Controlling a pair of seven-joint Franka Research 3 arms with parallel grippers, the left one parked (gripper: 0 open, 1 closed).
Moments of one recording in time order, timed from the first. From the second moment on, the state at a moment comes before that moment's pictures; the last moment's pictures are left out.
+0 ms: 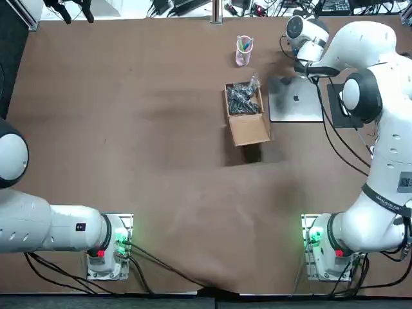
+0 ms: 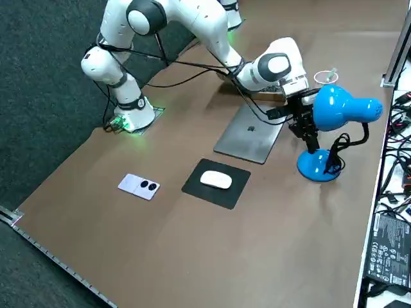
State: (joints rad) arm 0.13 0.82 0.00 -1.52 -1.12 2.53 1.48
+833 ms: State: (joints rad) arm 0.13 0.82 0.00 -1.51 -1.12 2.53 1.48
